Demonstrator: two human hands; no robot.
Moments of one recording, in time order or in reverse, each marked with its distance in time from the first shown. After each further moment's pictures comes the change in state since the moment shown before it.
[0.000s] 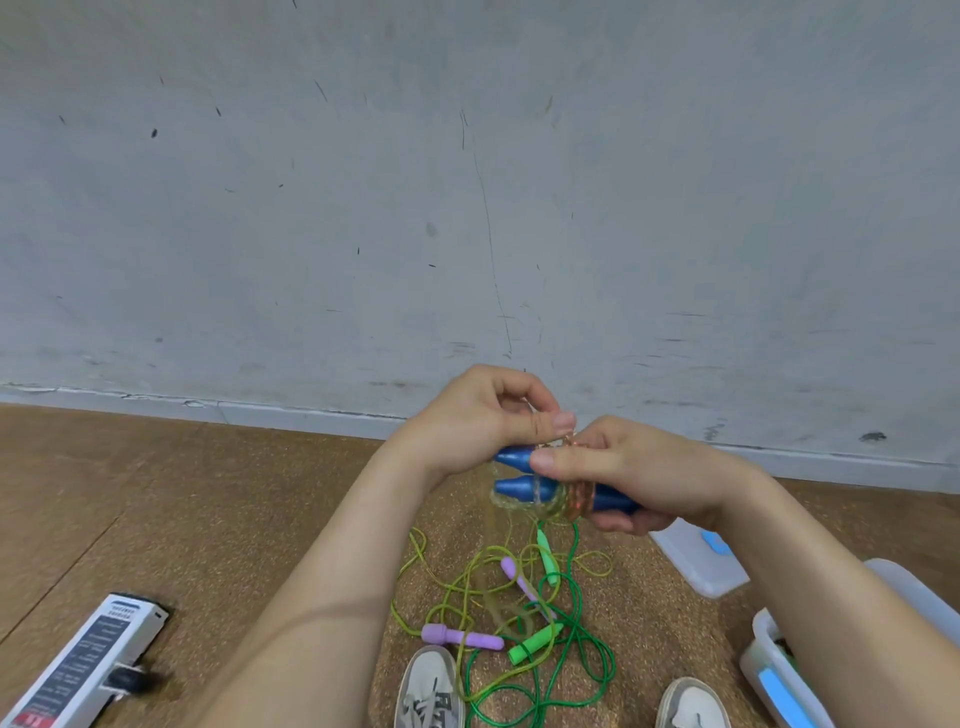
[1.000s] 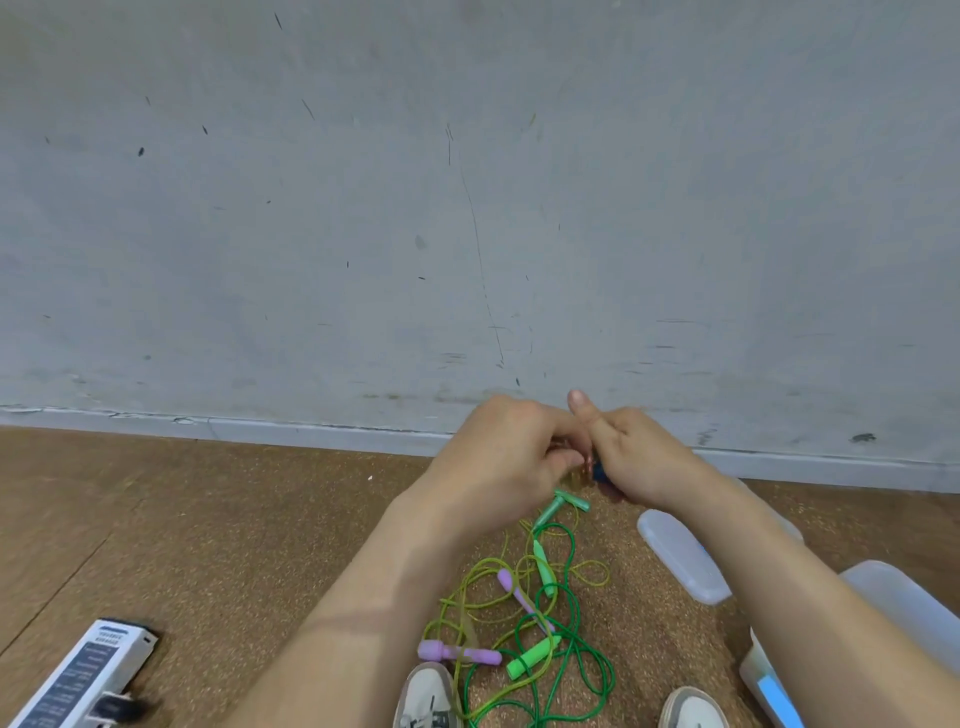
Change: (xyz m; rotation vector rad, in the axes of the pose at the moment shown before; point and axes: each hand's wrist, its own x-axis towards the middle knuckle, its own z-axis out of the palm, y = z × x) left_hand 0.002 0.004 0.030 0.781 0.121 0.269; right_hand 0.028 0.035 -0.016 -0.203 0.550 0.044
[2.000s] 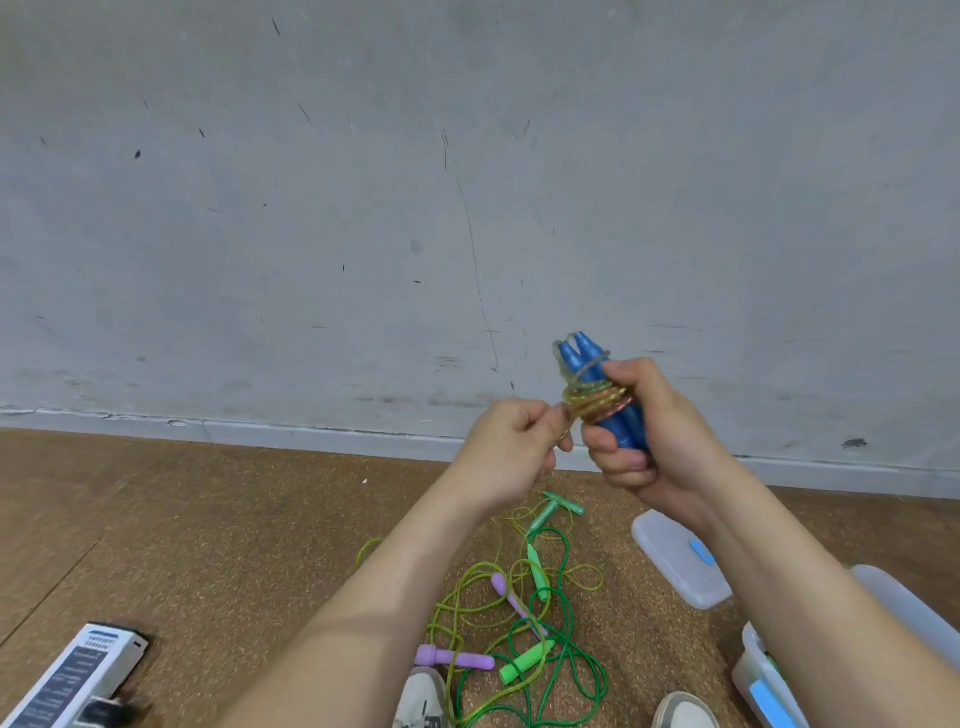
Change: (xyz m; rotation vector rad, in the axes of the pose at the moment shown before) left_hand 0.016 -0.006 0.026 -0.692 0.022 -0.425; right_hand -0.014 -0.018 -0.021 1.034 -0.133 0.131
